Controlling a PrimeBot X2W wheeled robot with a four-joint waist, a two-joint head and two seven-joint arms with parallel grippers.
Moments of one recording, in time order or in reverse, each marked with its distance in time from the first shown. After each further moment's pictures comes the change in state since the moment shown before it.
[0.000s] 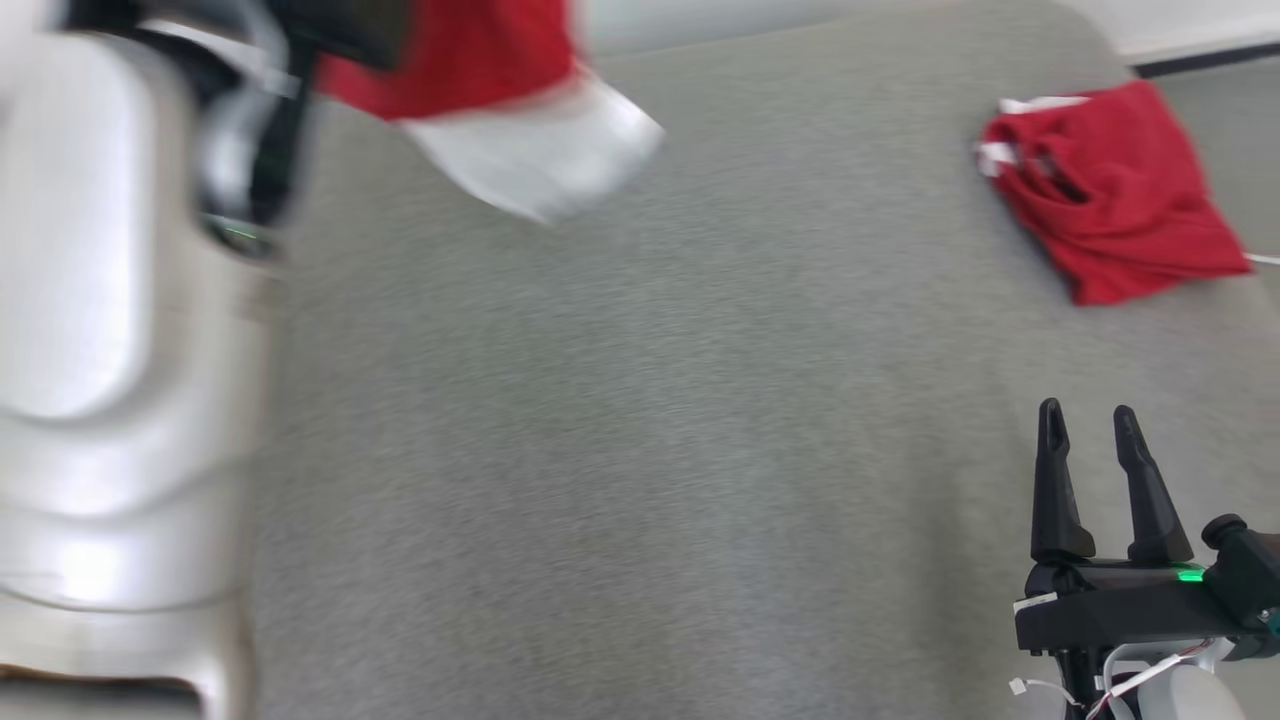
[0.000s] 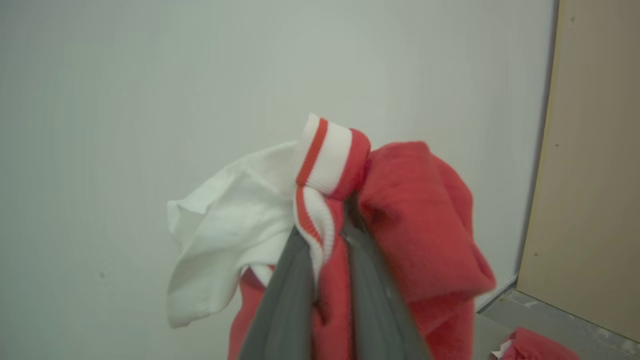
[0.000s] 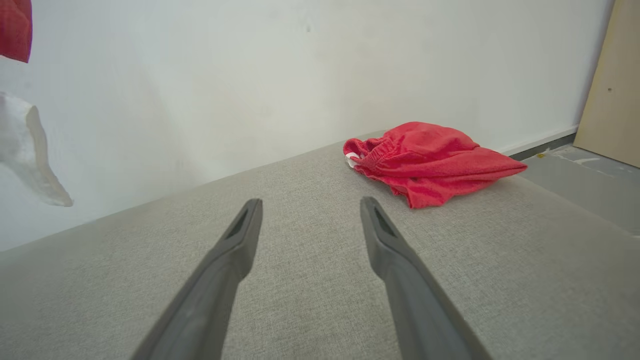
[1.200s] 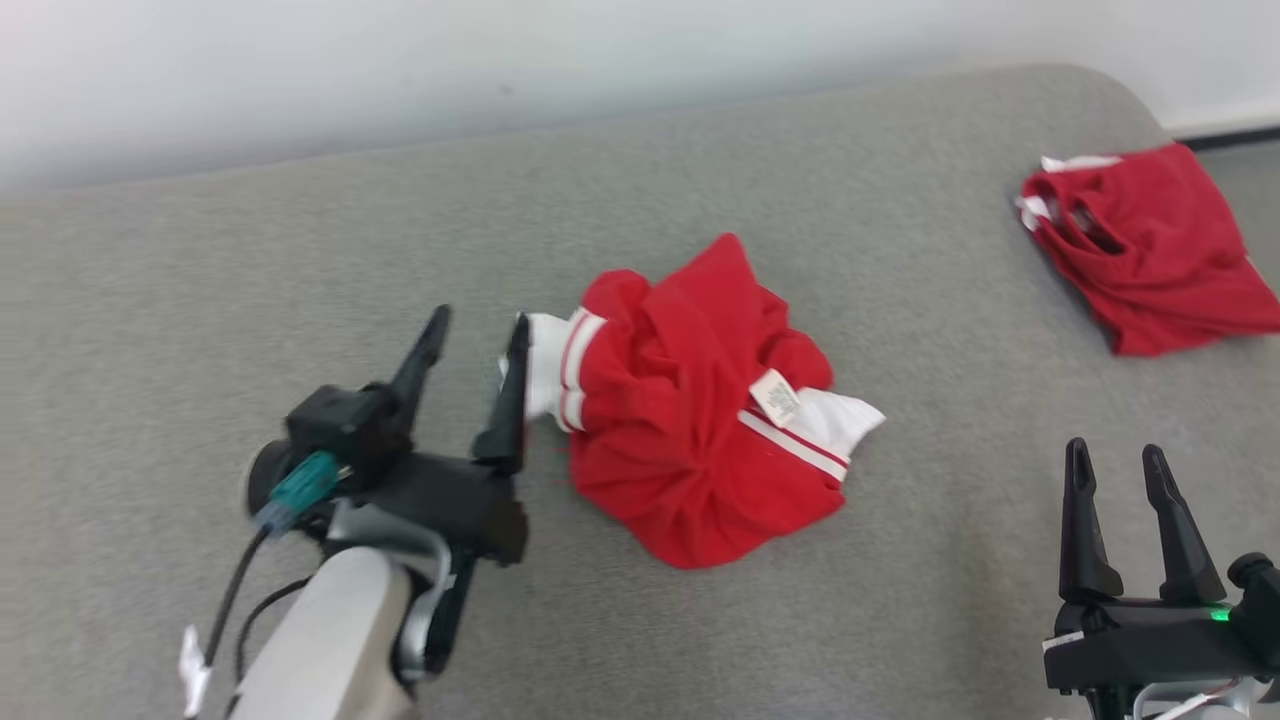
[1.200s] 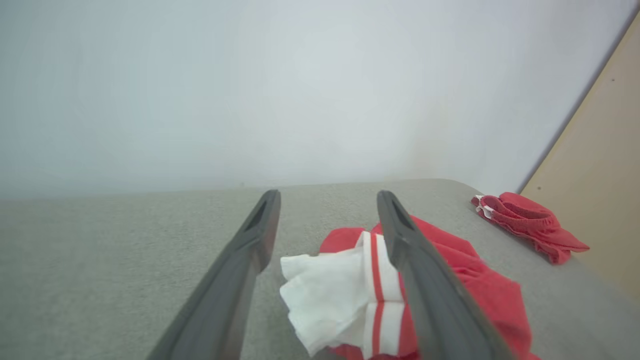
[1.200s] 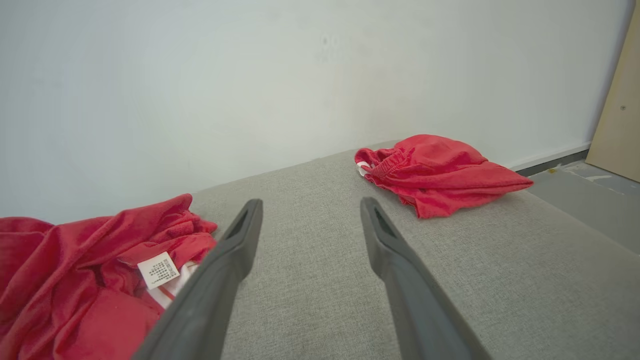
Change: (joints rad) left arm 0.622 -0.005 -0.233 0.086 -0.154 0.162 -0.358; right arm 0.068 -0.028 -0.022 -0.018 -0.015 0.000 0.000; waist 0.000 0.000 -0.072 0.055
